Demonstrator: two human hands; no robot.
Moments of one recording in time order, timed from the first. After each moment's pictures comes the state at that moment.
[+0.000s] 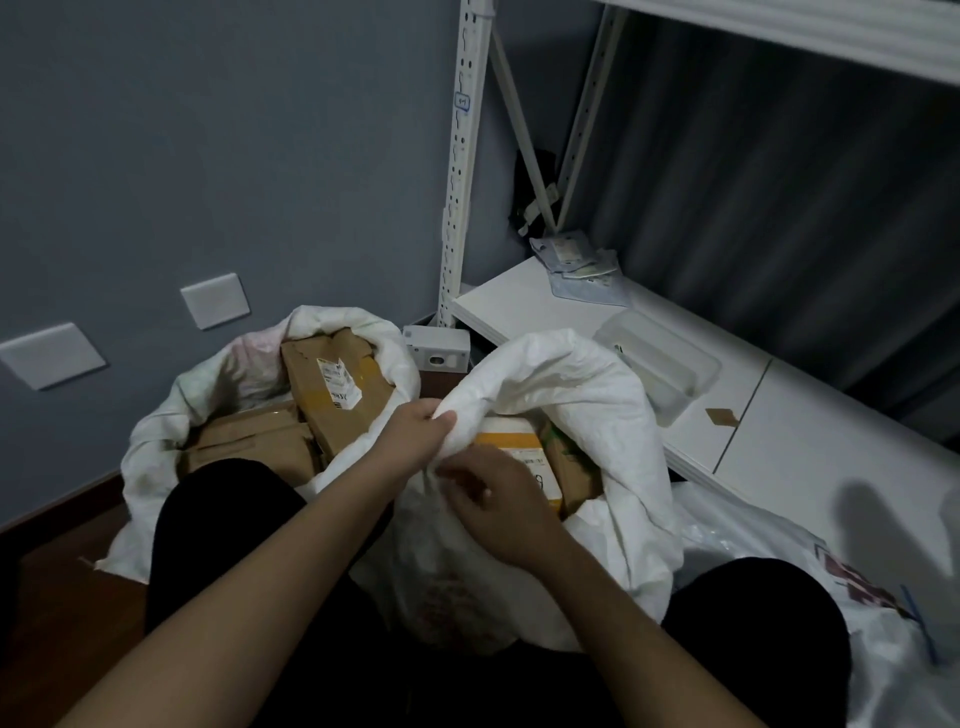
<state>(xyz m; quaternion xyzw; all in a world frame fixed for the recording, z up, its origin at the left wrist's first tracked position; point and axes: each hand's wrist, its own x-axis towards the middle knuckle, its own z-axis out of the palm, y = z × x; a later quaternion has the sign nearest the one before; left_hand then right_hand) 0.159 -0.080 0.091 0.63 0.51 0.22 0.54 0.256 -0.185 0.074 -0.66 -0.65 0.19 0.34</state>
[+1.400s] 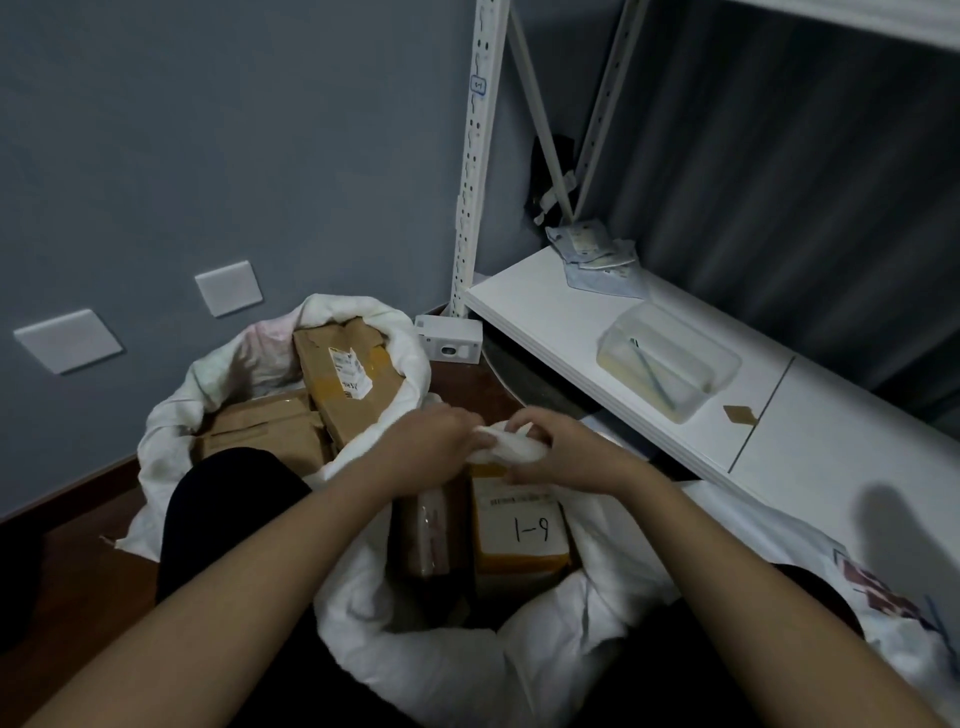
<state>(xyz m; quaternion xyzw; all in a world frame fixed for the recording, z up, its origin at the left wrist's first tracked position) 0.155 -0.081 0.096 0.93 0.31 0.05 0.20 0.343 -0.158 0.094 -0.69 -0.60 0.37 0.17</state>
